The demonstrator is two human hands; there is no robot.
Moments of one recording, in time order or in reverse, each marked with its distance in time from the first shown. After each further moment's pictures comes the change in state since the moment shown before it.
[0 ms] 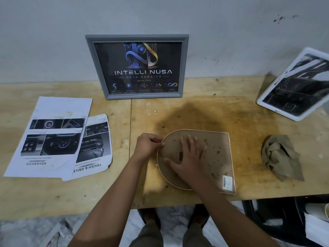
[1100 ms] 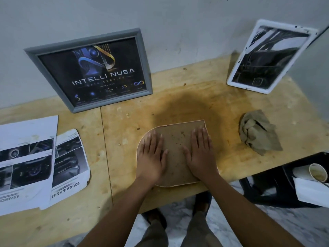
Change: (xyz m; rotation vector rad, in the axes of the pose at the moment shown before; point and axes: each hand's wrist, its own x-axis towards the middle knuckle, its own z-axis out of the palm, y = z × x) left_hand -0.025 -0.032 0.083 0.969 0.056 0.558; right_hand -0.014 0.088 -0.011 -0.126 0.217 0.085
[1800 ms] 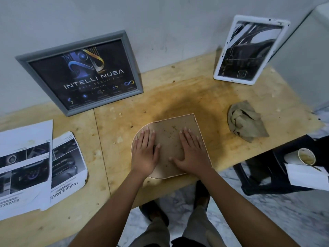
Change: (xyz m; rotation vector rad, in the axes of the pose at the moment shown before) left_hand 0.000 0.000 -0.010 -0.107 -0.039 -0.012; right_hand -0.024 -0.002 -0.010 0.083 -0.189 -0.066
